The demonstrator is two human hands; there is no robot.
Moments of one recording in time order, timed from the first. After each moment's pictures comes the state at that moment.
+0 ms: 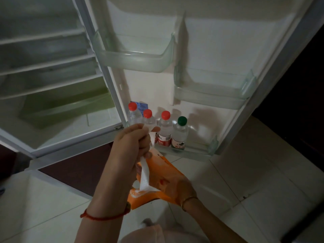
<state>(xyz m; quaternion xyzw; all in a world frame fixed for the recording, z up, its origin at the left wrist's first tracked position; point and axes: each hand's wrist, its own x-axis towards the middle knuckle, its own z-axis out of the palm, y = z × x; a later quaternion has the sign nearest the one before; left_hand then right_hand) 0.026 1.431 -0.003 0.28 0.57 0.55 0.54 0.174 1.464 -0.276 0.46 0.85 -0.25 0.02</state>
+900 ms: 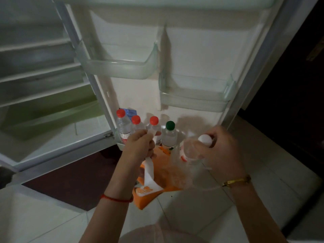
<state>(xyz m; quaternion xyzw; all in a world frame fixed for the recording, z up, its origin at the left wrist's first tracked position) 0.052 1.473 -0.038 0.31 0.62 0.50 0.53 0.246 1.491 -0.048 0.62 0.66 -0.22 -0.36</state>
